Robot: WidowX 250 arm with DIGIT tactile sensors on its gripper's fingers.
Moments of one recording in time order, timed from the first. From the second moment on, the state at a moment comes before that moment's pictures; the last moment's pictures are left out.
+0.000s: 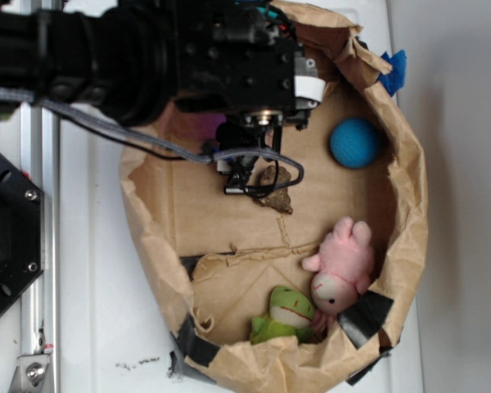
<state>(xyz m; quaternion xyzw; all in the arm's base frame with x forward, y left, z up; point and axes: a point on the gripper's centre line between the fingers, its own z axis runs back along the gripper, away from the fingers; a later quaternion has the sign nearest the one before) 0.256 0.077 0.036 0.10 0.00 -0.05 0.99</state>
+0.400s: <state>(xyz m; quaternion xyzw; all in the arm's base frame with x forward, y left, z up) 0.257 0.090 0.040 0.10 0.01 -0.01 1.00</state>
